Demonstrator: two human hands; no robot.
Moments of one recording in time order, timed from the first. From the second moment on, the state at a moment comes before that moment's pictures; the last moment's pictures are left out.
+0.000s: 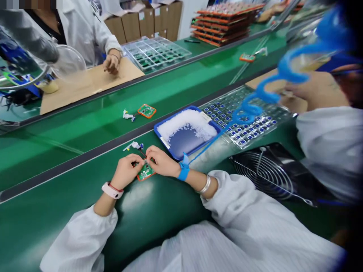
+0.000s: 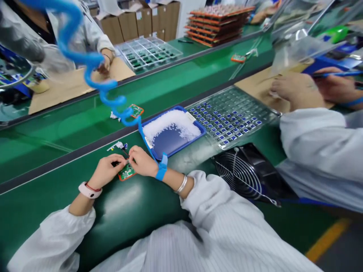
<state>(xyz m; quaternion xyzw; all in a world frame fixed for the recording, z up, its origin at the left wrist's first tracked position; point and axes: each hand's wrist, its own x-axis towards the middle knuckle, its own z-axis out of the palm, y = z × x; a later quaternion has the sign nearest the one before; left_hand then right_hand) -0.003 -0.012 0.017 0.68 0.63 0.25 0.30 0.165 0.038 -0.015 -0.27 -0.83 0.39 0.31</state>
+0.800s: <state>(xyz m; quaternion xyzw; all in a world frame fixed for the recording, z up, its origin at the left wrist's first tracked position) -0.006 -0.017 0.009 0.75 0.58 0.25 0.21 0.287 0.141 -0.025 -0.56 -0.76 0.10 0.30</state>
